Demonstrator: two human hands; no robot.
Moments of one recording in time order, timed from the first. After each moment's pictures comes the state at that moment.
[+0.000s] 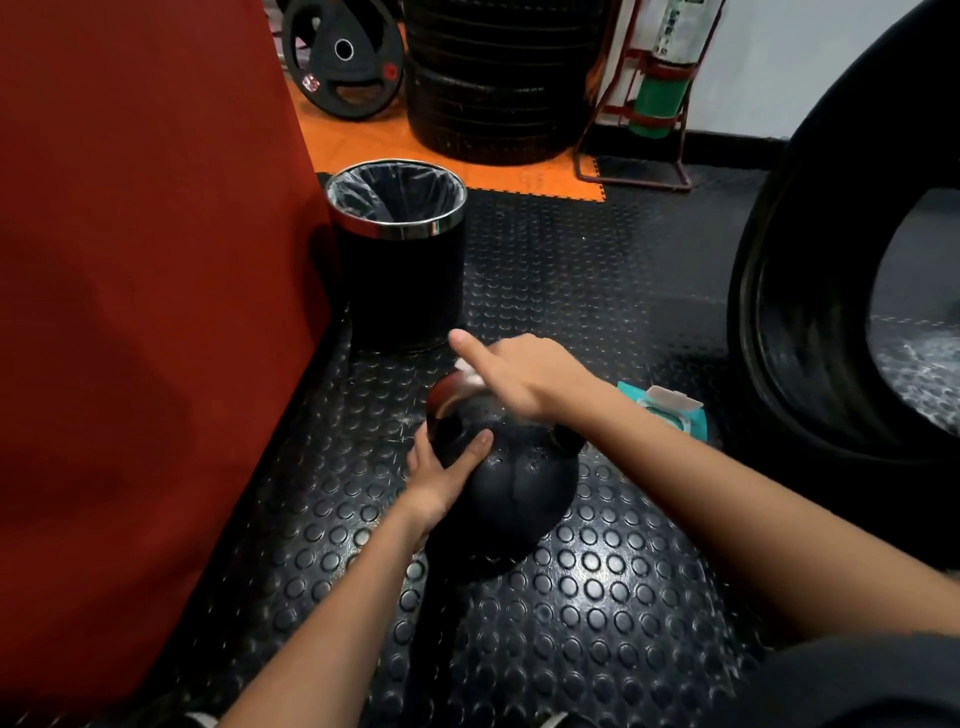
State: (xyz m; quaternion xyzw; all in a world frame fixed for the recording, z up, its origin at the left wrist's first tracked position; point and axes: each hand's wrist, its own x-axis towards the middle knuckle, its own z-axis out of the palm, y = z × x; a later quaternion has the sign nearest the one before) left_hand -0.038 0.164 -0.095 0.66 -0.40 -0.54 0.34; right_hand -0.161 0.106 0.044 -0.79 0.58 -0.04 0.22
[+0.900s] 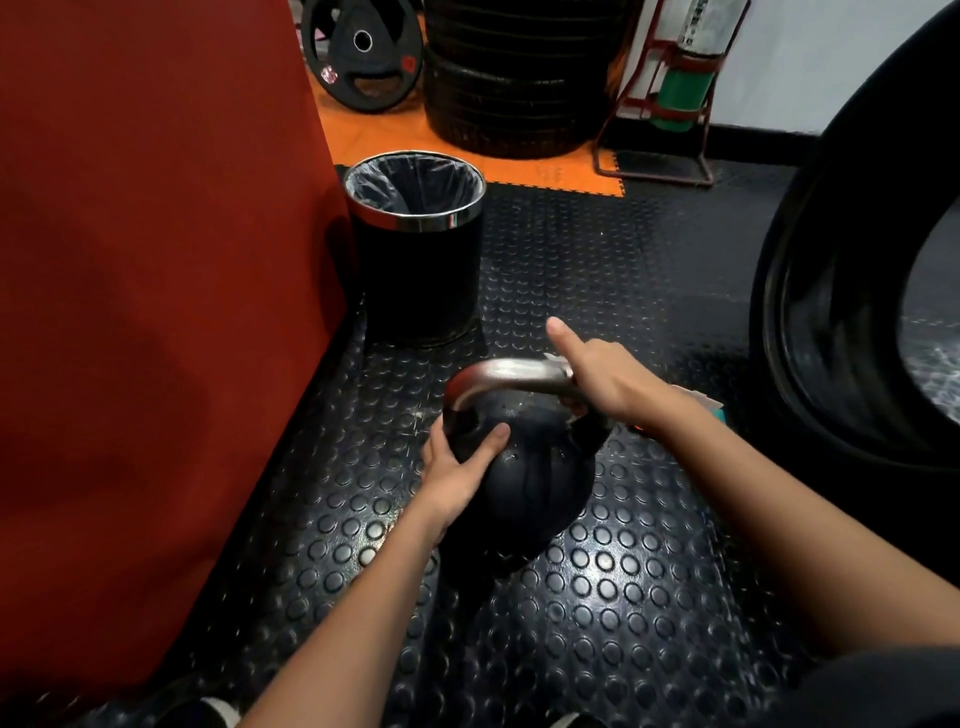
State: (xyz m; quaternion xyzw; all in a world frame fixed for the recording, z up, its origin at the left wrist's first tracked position) left_hand -0.037 0.161 -0.102 0.66 -0.39 -0.53 0.36; right_hand -0.215 0.099 0.032 -0.70 0.63 -0.12 0.31
